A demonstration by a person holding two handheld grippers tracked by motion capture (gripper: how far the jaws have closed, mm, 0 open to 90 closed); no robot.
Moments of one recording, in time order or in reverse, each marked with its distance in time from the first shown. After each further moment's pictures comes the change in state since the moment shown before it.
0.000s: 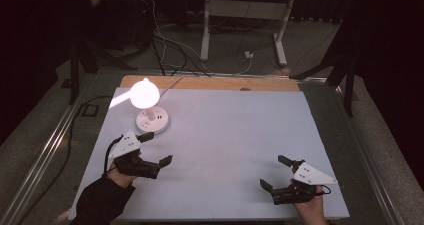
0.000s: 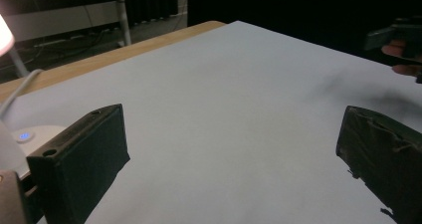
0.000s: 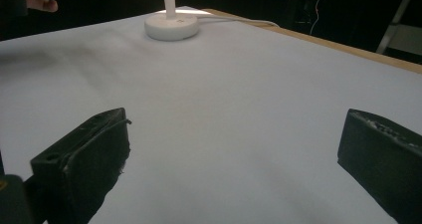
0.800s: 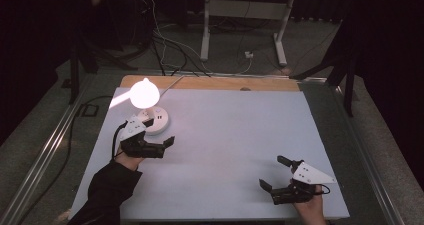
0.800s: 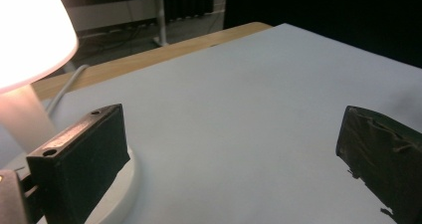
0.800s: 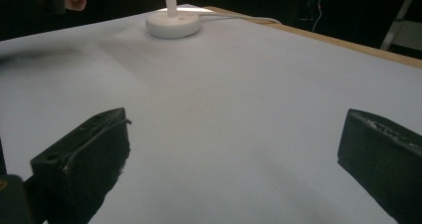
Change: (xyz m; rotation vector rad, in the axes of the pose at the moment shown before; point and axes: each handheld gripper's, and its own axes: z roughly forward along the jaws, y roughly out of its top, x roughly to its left) left arm 0.033 0.005 0.035 0.013 0.136 -0.052; right arm -0.001 -0.001 0.002 0.007 0.009 0.011
